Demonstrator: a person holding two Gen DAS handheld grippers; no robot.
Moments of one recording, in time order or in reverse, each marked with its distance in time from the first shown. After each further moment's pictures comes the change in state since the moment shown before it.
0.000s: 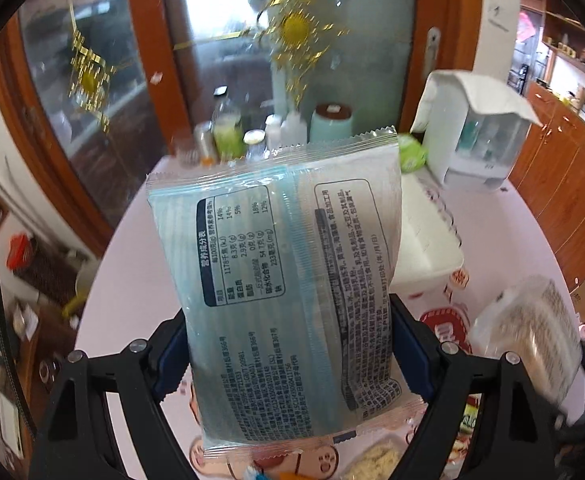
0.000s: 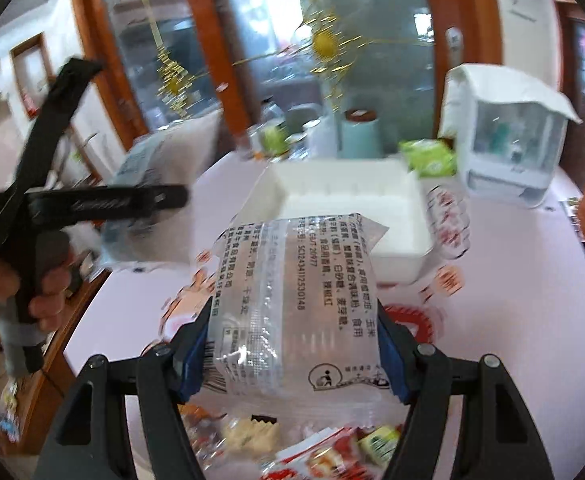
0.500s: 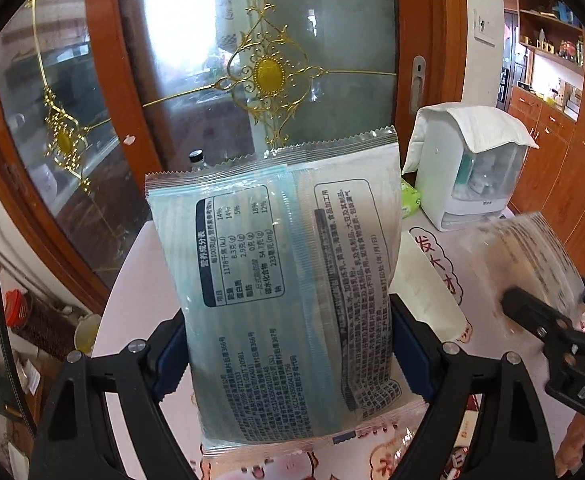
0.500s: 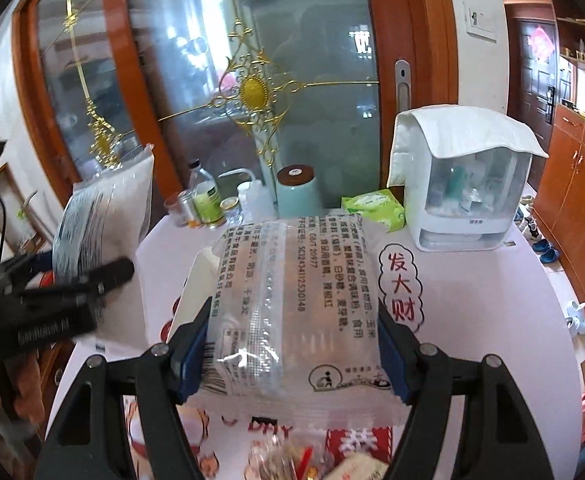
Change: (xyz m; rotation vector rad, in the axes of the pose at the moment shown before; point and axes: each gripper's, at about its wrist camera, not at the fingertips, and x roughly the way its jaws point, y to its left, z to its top) left arm 0.036 -0.020 0.084 0.091 -0.108 -0.013; right arm 0.051 -0.020 0.109 0.111 -0.090 -0.169
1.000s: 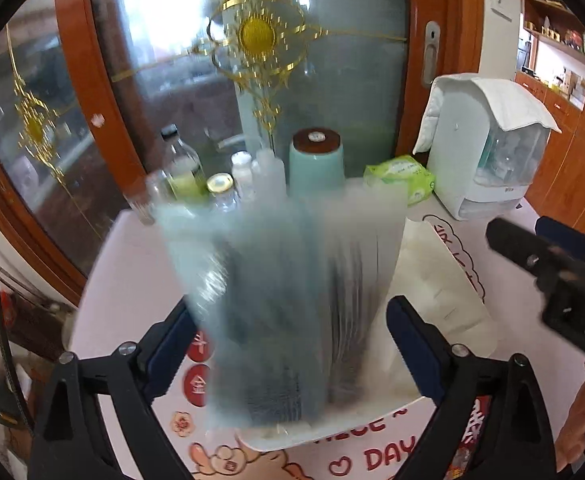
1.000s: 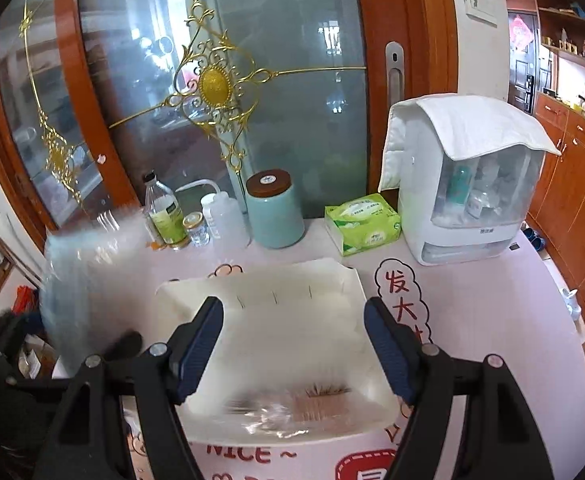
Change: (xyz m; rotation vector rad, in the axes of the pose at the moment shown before) left arm 0.099 0.003 0.010 -0.010 0.088 -0.037; right arm 0.084 -0.002 0.033 0.066 0.006 -0.064
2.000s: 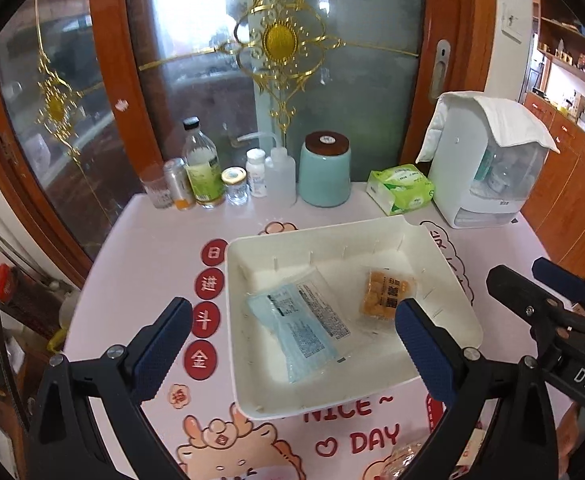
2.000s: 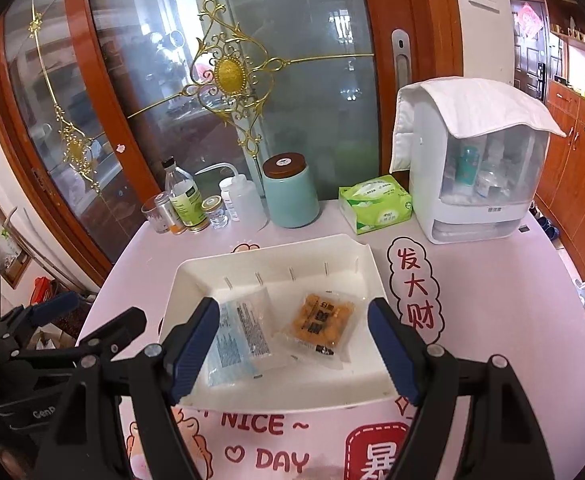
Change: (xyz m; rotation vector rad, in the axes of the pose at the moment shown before) left arm -0.048 0.004 -0.022 -0.064 -0.039 0.038; right arm -0.030 -0.002 -0.025 -0.014 0.048 0.052
